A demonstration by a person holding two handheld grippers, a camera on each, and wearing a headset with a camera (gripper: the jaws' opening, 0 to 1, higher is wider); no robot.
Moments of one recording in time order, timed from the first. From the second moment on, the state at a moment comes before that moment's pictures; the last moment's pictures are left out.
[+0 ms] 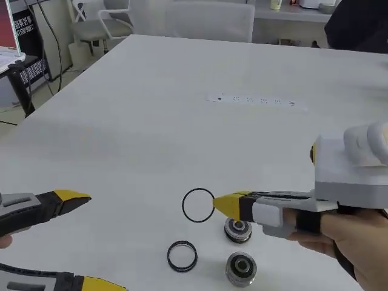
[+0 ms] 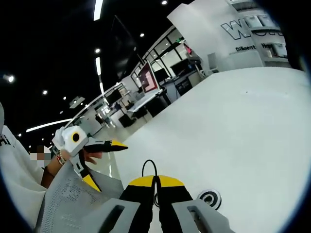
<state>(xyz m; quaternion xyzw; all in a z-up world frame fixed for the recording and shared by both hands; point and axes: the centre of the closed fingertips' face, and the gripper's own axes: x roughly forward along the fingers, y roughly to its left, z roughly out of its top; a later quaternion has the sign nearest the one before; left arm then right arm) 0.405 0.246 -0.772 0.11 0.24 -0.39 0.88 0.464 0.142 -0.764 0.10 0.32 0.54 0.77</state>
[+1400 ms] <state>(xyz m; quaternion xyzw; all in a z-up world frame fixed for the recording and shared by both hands) 0.404 0.249 -0.780 0.10 0.26 -0.38 0.88 0.442 0.154 -0.840 0.03 0.40 0.54 0.74</state>
